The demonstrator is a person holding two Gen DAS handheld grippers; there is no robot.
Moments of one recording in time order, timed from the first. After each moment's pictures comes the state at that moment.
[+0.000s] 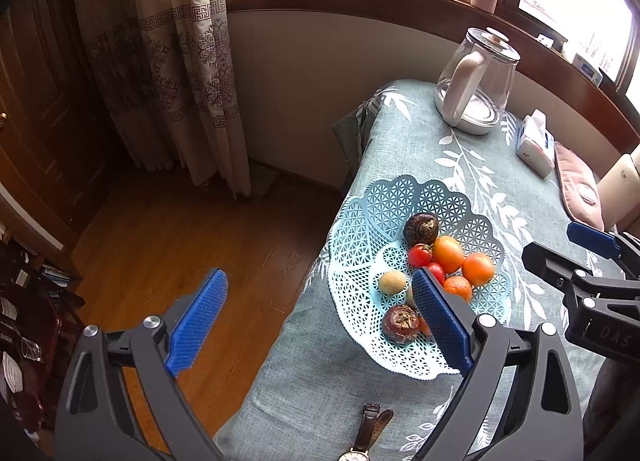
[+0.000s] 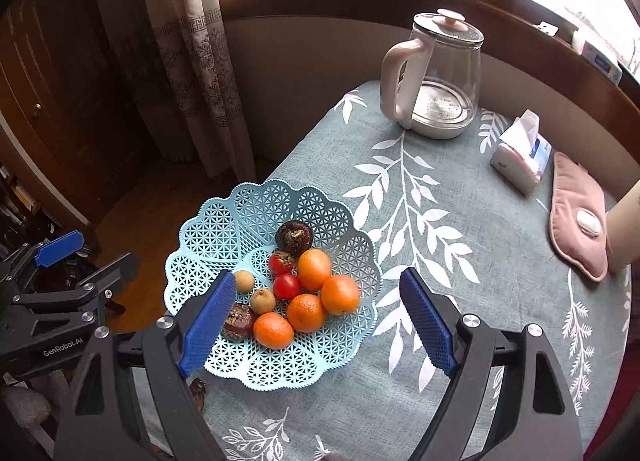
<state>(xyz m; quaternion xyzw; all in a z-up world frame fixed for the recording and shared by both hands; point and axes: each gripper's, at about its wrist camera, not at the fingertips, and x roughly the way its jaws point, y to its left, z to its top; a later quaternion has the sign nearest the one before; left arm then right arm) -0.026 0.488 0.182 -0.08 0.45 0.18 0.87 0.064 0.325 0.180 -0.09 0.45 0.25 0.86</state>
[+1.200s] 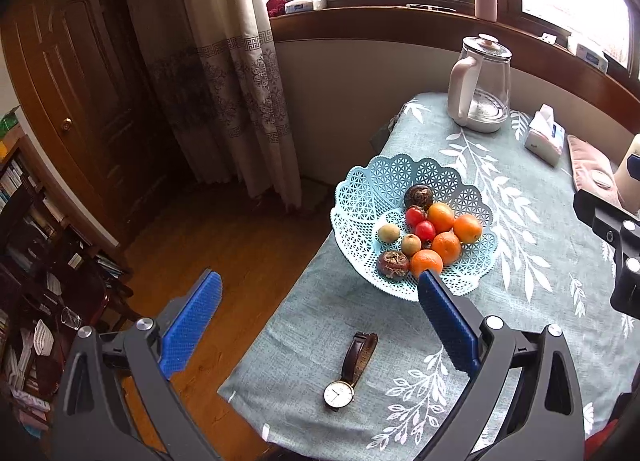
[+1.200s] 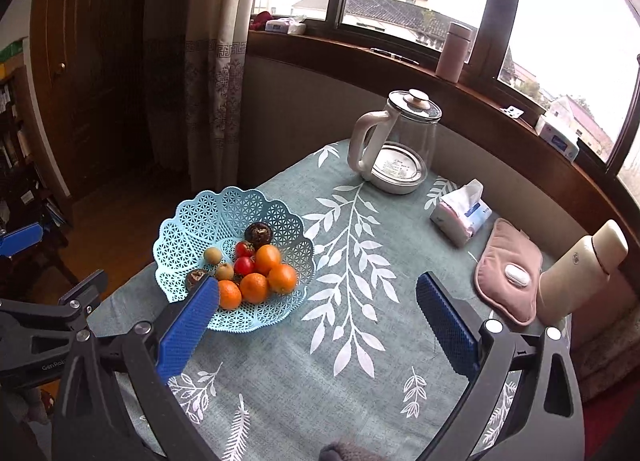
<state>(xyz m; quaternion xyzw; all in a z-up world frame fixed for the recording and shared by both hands) -0.107 0.393 0.204 -0.03 0.41 0.29 0.86 -0.007 0.258 0.227 -0.18 0.33 0.26 0.89</state>
